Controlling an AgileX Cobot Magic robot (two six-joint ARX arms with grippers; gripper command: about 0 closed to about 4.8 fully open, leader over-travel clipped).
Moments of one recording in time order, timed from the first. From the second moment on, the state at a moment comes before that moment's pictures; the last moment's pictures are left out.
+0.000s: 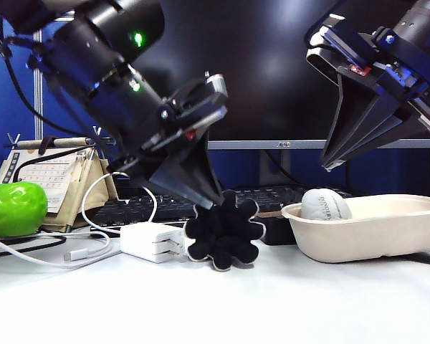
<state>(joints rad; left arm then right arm) -0.69 1.61 0.92 -0.10 0.27 -0.08 0.42 1.23 0.82 -0.53 -0.40 0.16</state>
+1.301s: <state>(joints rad) -0.70 1.61 0.92 -0.09 0.28 -0.08 0.42 1.23 0.82 -0.53 -0.40 0.16</state>
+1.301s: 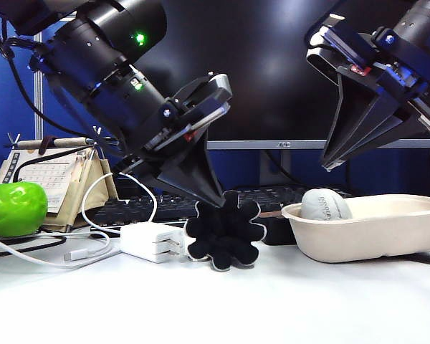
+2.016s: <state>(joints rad) -0.70 1.55 0.92 0.04 0.20 -0.08 0.42 1.23 0.82 -0.53 -0.39 0.16</state>
